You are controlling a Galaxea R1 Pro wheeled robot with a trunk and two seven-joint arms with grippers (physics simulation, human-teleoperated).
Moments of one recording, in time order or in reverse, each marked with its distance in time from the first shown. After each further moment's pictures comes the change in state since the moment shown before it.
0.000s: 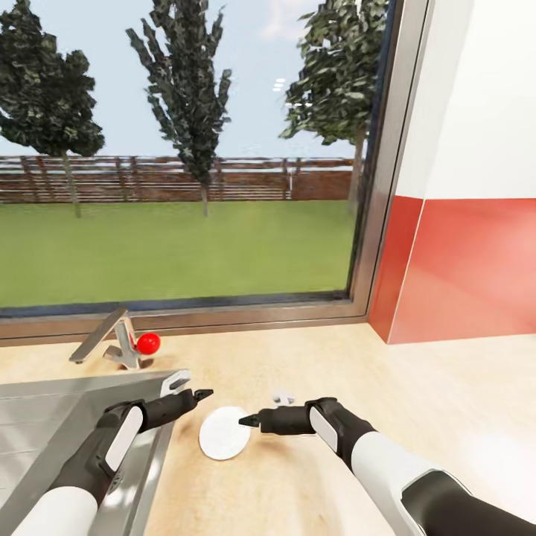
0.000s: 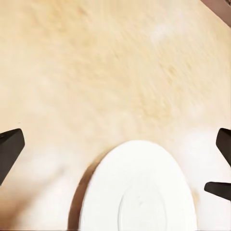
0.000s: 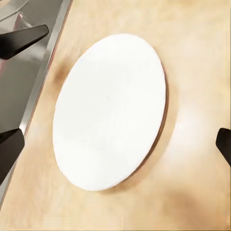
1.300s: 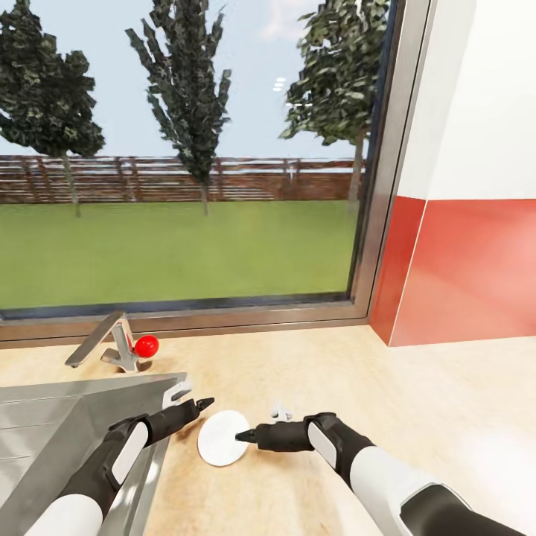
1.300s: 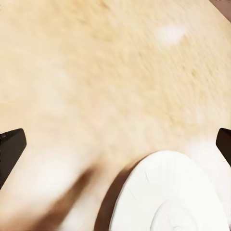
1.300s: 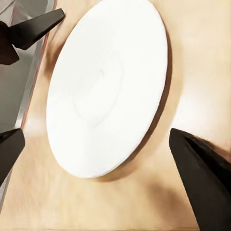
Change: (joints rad) left arm 0.009 -0.020 -0.003 0.125 0.003 -0.171 -0.002; right arm 0.047 0.013 -0.006 0.023 -0.016 -0.002 0.009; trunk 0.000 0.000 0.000
